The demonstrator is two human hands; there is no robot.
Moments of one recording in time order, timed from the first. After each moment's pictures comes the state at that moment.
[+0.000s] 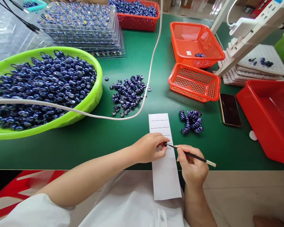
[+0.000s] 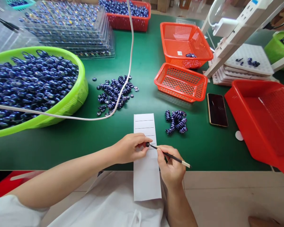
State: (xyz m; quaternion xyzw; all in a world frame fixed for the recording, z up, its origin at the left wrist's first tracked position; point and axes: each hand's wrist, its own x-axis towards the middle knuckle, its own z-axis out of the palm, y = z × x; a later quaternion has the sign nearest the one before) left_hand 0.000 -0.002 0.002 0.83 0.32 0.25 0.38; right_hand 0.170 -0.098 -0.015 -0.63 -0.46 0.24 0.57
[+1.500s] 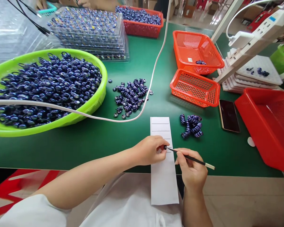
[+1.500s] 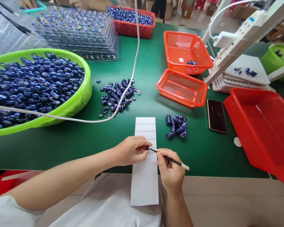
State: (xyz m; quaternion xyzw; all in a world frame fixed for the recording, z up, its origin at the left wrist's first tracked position) left_hand 0.000 -0.003 -0.001 0.81 0.34 0.26 0.40; right_hand 0.176 -0.098 -0.017 -0.60 -0.49 0.28 0.57
